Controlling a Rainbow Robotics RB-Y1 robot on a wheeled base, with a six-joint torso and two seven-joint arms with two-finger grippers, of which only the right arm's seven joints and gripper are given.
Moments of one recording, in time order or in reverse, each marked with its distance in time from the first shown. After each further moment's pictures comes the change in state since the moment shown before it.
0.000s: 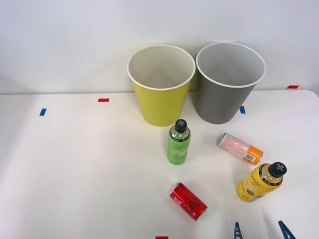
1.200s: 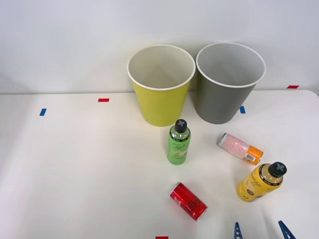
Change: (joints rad) arm 0.000 0.000 0.000 0.000 0.000 0.000 0.000
